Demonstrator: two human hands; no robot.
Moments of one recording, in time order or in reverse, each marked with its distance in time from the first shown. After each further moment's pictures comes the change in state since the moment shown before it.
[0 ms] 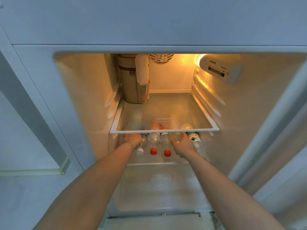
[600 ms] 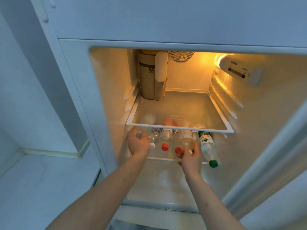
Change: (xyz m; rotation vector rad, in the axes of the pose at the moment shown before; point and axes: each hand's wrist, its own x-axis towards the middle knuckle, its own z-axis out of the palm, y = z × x) left_hand -0.047 -0.037 0.015 -0.848 0.340 -0.007; right_hand -0.067 0.018 0.048 0.628 0.154 0.070
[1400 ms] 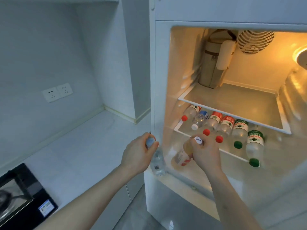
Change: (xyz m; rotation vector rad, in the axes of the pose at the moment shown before) left_hand -0.226 0.015 -0.200 0.759 0.043 0.227; right_hand -0.131 -0.027 -0.038 -0.443 -0.507 -0.516
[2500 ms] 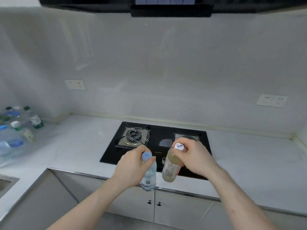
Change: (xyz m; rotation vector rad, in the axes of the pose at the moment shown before) left_hand -0.492 -0.220 -0.300 0.189 0.722 -0.813; right_hand -0.438 -0.279 0.292 -0.085 -1.294 -1.028
